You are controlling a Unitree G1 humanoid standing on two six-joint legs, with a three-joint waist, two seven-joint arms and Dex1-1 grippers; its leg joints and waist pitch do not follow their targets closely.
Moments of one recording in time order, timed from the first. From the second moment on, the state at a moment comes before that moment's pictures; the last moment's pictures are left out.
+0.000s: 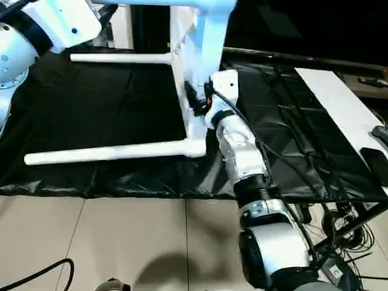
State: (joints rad) left arm -0.93 0.69 -0.17 0.11 0.35 -0.06 -0.42; right arm -0.82 -0.05 -0.04 0.72 0.13 -0.08 0.26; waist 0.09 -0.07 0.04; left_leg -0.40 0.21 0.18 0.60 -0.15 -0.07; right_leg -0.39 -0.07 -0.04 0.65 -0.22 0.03
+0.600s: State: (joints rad) left arm -0.93 0.70 -0.16 0.13 0.39 -0.10 -0.43; right arm -0.83 -0.06 -0.03 0.87 0.10 -0.16 0.26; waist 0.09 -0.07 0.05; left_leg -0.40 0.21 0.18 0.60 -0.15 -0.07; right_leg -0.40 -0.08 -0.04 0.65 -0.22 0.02
